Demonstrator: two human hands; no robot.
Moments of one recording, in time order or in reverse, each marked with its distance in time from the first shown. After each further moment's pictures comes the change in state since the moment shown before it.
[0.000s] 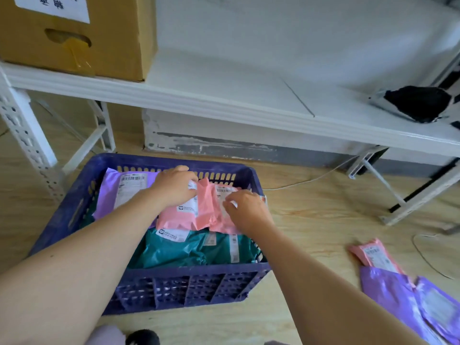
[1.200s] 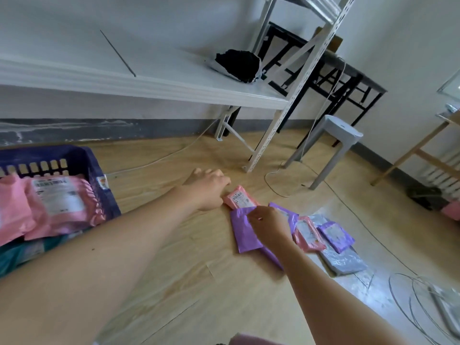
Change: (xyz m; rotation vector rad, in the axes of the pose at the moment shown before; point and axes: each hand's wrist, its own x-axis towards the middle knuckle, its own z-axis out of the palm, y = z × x) left_hand -0.032 0.360 0.085 0.149 -0.117 0.844; right_hand -0.226 0.243 -0.100 0.036 0.287 0.824
